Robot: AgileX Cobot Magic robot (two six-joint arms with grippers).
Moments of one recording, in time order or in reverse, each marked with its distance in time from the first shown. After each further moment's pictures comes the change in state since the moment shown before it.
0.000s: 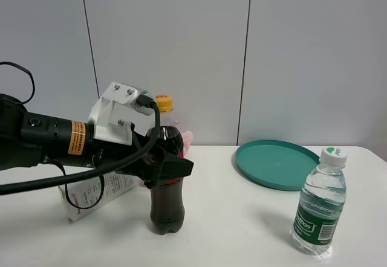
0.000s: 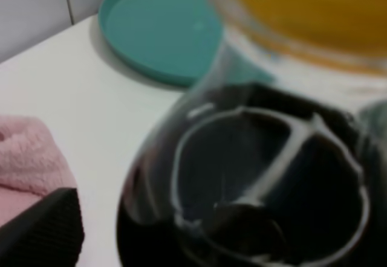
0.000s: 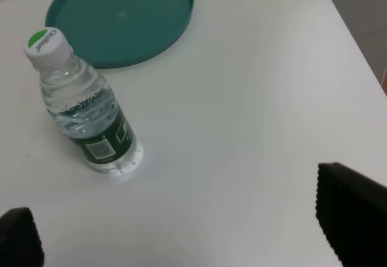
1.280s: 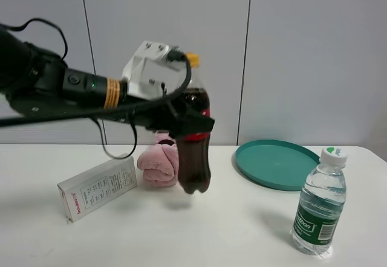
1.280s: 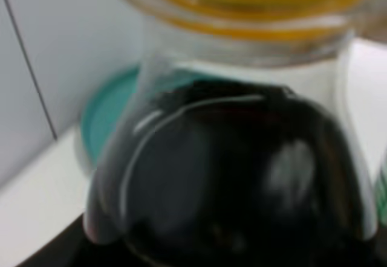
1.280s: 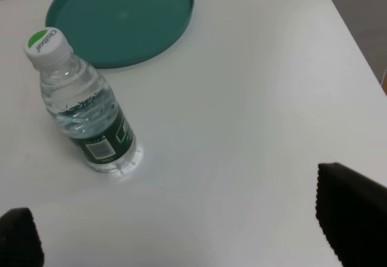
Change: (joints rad) left arm -0.055 0.022 -0.344 0.248 0.100 -0.270; right arm 0.000 0.000 0.000 0.000 0.000 0.000
